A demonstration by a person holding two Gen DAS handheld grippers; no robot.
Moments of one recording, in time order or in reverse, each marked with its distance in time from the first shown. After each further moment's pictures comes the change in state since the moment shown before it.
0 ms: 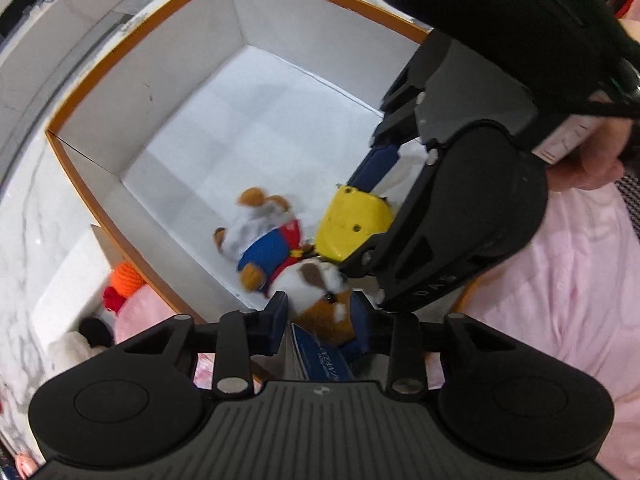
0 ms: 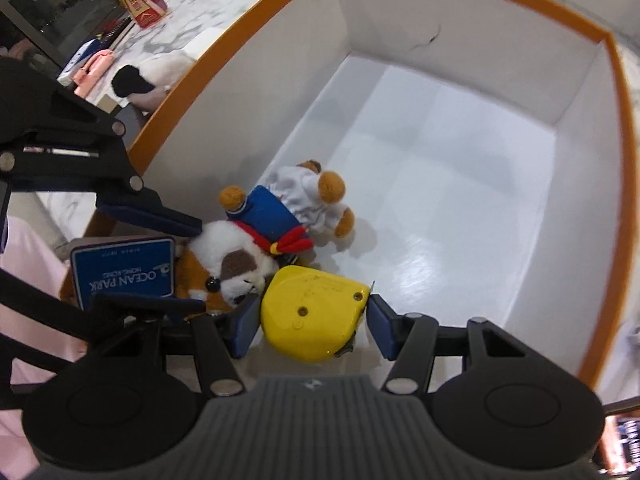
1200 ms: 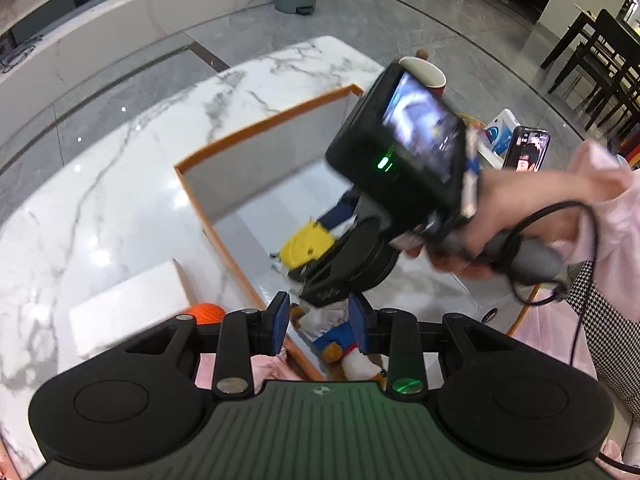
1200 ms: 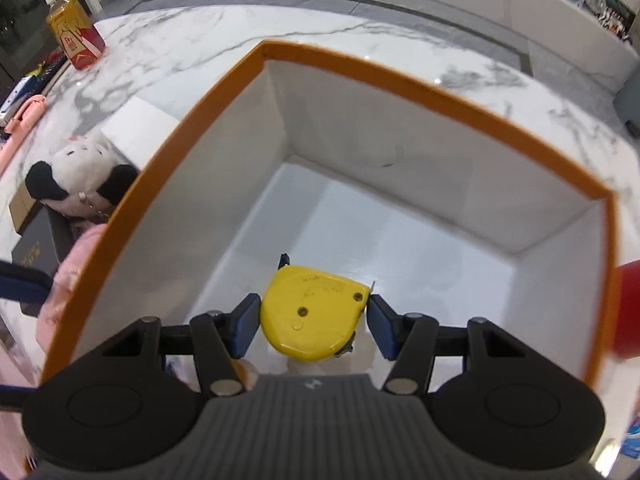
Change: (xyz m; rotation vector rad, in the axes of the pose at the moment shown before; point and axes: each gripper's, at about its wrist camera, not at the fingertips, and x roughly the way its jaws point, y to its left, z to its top) left arm -0.077 0.084 0.005 -0.266 -0.263 -0.042; right arm 0.023 -0.003 0.095 -0.017 -0.073 -0.191
